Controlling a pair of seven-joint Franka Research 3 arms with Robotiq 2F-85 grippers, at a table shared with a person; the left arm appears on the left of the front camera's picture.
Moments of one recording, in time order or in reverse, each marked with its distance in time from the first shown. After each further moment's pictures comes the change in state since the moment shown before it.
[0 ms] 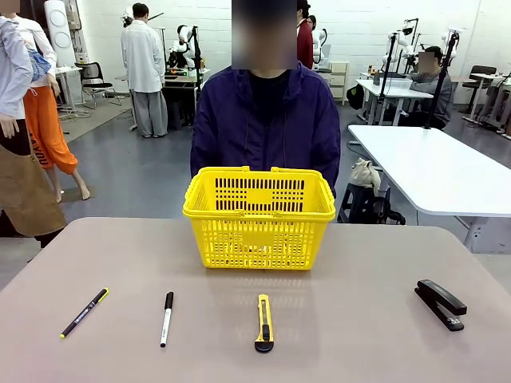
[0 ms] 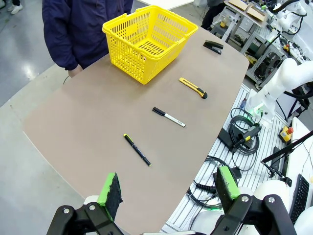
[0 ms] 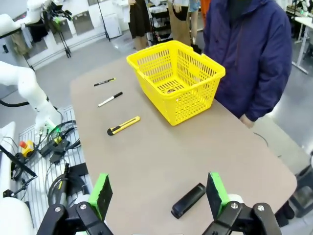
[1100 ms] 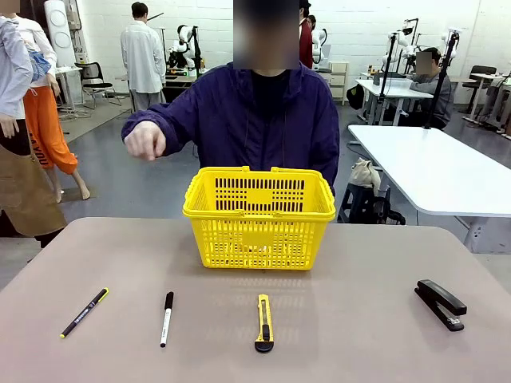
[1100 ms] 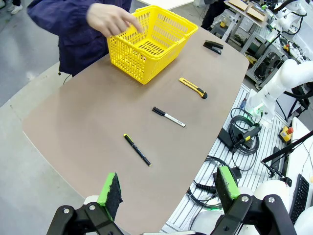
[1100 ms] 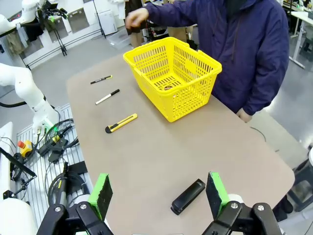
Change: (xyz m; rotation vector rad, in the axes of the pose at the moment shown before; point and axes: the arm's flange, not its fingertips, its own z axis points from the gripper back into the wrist) left arm 0.000 0.000 0.000 0.000 0.000 0.000; right arm 0.005 0.004 0.003 -0.019 0.019 -0.011
